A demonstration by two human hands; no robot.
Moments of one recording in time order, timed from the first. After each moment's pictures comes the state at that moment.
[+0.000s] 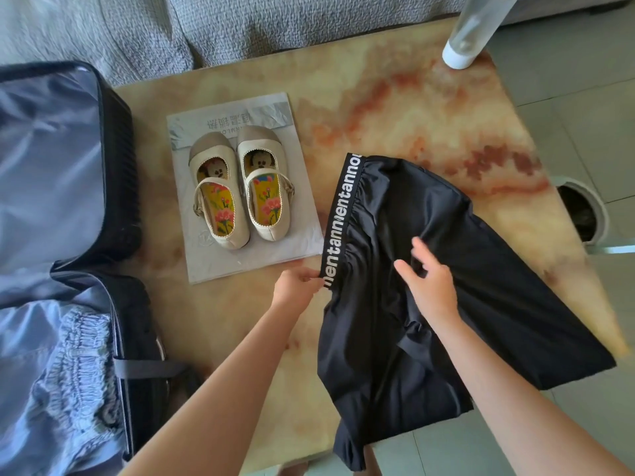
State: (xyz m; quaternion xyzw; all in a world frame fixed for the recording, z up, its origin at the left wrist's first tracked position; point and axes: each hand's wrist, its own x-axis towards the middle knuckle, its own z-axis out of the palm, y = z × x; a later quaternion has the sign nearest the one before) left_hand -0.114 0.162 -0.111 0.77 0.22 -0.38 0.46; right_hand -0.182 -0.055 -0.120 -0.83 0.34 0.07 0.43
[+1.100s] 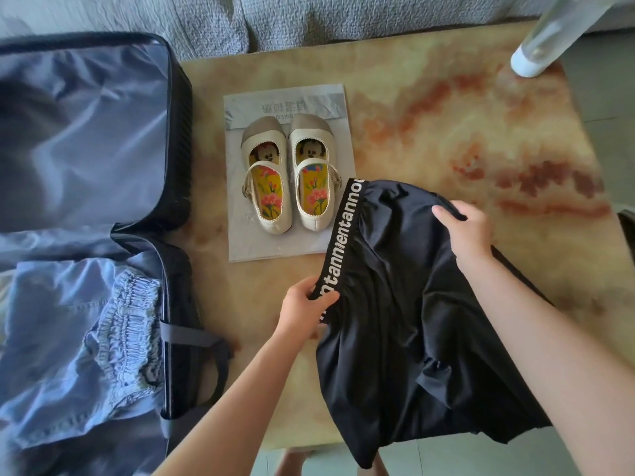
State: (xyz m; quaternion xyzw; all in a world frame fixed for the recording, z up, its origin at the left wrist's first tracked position) left_hand -0.152 0.209 -0.072 0.73 0.25 -0.33 0.54; right_hand -0.078 -0.066 -0.121 -0.80 0.37 0.05 0.48
